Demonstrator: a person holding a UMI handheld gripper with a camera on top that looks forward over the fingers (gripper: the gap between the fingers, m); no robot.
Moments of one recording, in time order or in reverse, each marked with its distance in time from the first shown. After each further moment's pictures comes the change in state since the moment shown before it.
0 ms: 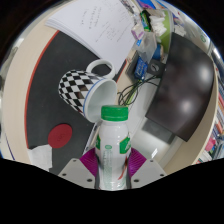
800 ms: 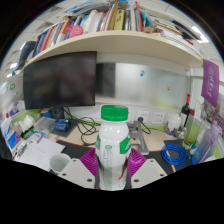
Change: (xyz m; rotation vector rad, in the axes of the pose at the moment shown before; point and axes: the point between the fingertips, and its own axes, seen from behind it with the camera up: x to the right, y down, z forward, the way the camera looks) arm -0.006 0.042 -0.020 0.259 -0.109 1.941
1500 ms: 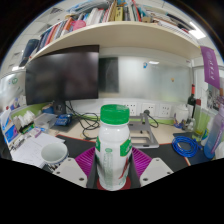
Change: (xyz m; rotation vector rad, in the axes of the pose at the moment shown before) arm -0.010 0.053 0.038 0.048 -0.058 0.017
